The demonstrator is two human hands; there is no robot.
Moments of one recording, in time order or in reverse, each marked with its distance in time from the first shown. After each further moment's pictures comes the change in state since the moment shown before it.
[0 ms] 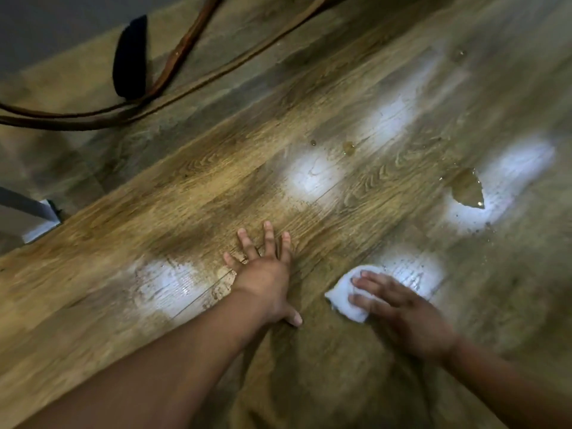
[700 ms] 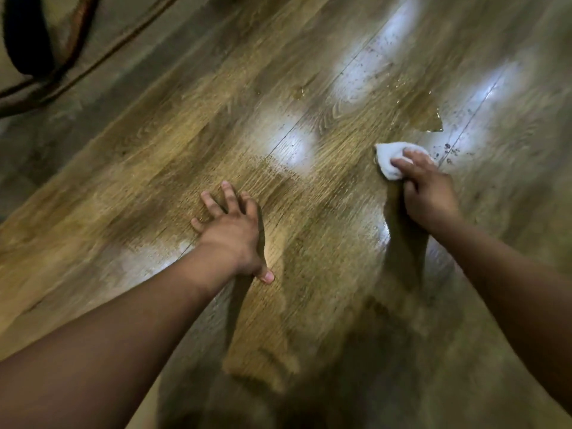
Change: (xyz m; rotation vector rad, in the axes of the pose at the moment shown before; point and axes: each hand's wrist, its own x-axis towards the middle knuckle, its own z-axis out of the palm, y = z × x) left_hand 0.004 0.022 -0.015 0.125 -0.026 -0.040; right_hand -0.004 0.078 -0.035 0.032 0.347 0.867
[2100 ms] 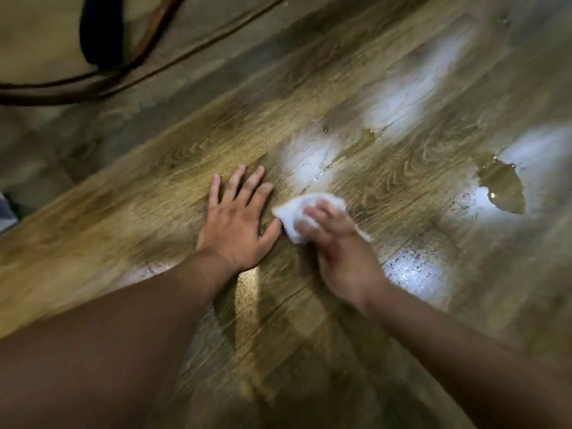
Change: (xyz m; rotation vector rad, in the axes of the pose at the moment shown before) left_hand 0.080 -0.086 0.004 -0.186 0.756 0.096; right_hand 0.013 -0.184 0.080 0.056 -0.248 -0.550
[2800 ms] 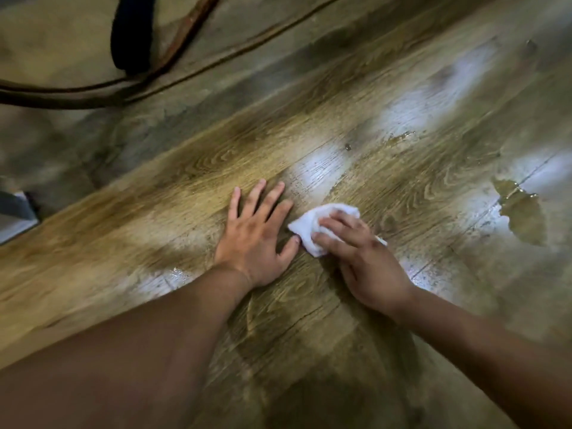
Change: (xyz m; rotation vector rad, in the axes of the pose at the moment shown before) left_hand 0.001 -0.002 0.000 -0.015 -0.011 0.008; right_hand 0.017 0.020 -0.011 -0.049 -0.069 -0.234
